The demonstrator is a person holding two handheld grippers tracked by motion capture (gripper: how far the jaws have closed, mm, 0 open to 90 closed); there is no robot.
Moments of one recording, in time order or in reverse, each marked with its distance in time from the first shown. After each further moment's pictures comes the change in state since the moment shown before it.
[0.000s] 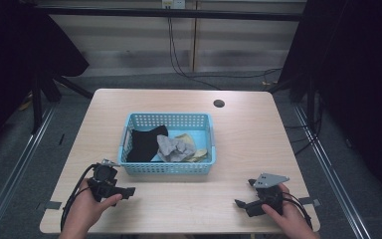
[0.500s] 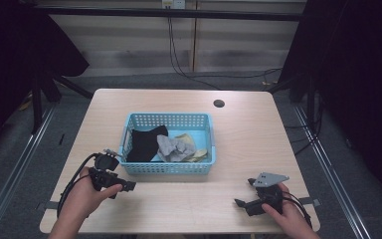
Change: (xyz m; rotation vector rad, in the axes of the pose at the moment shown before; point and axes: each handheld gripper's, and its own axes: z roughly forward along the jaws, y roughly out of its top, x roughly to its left) left arm -0.003 0.031 -0.019 0.075 -0.024 0.005; right arm -0.002 0.002 0.002 -0.002 0.007 0.000
